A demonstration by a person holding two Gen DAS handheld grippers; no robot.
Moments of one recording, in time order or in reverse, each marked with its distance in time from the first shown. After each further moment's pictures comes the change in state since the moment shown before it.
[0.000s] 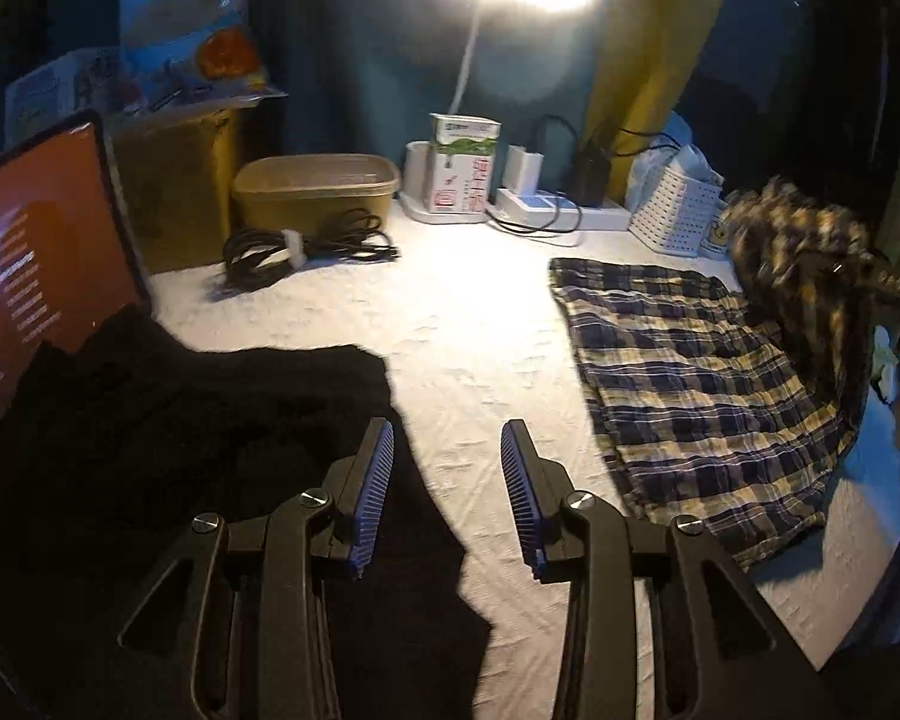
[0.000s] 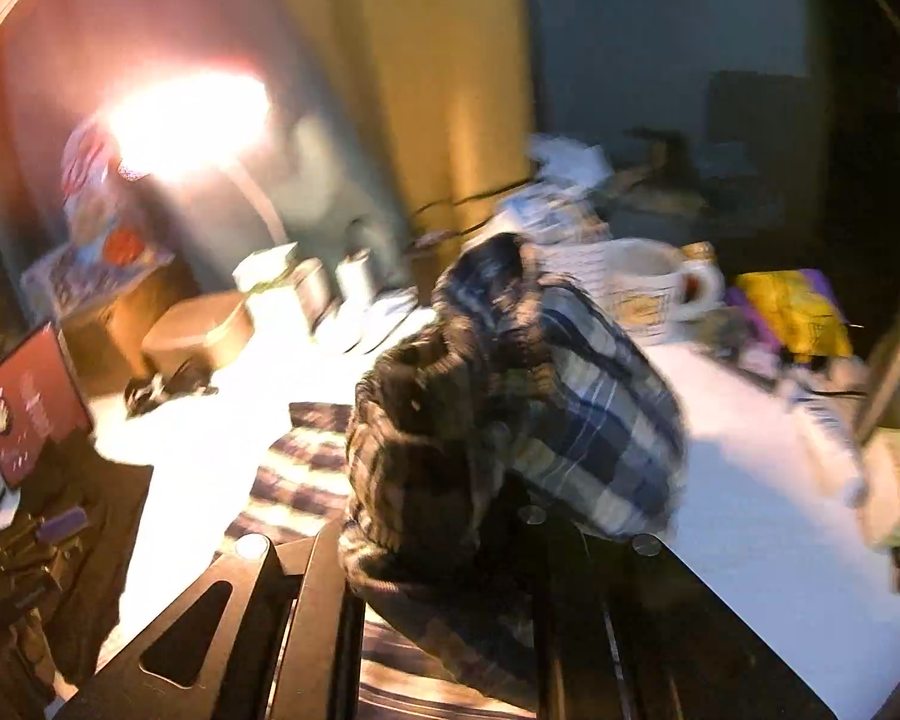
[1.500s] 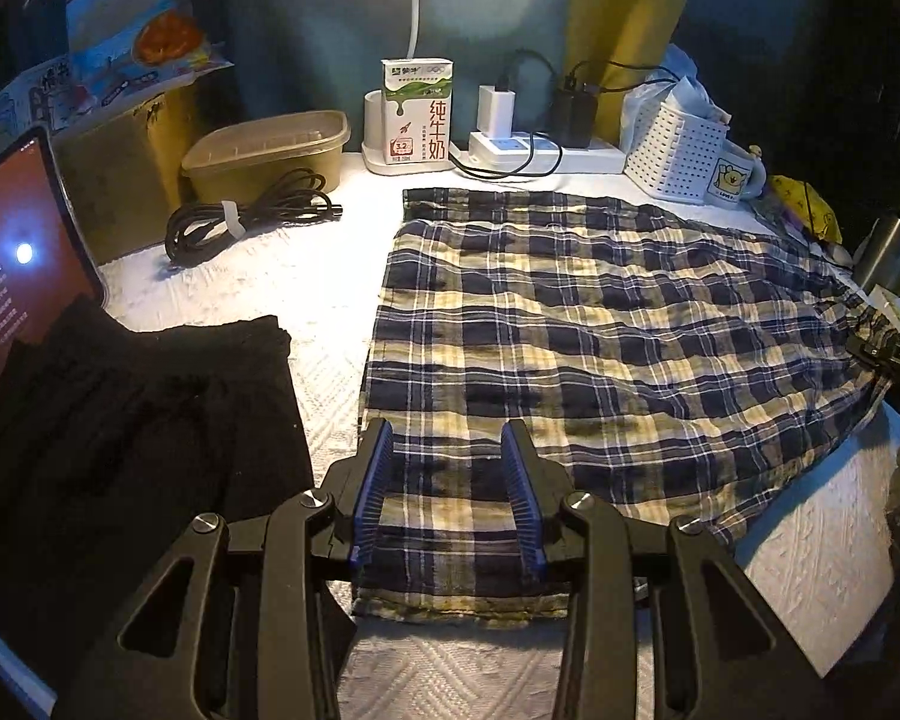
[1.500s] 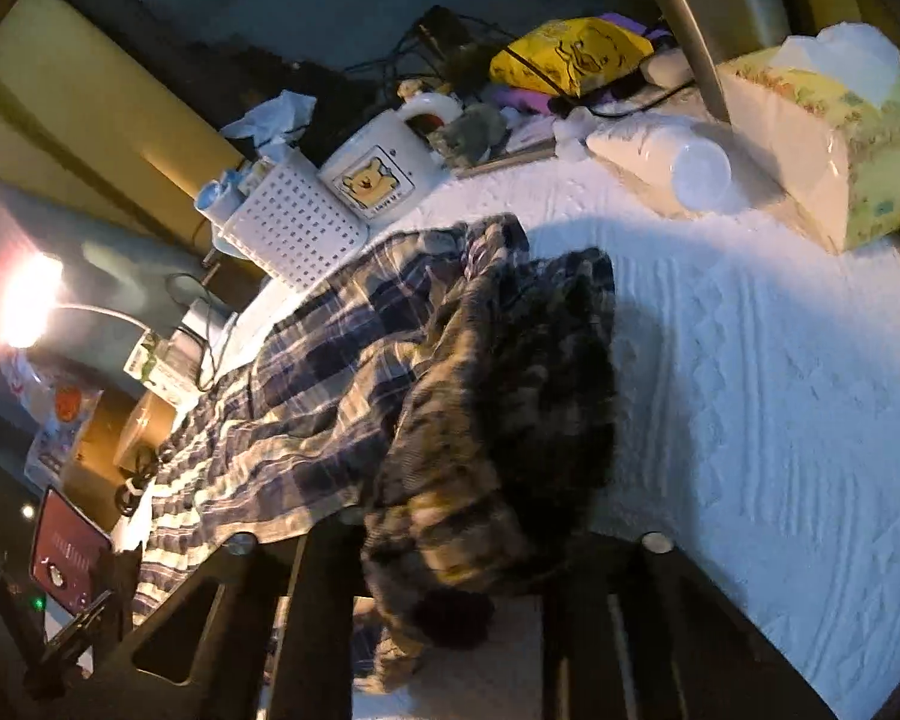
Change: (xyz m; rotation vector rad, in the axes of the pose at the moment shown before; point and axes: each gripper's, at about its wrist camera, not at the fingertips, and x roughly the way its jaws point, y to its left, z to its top) left arm 0.037 -0.074 0.011 0.026 0.147 0.086; right arm -0.002 -0.206 -0.098 0.567 0.039 0.060
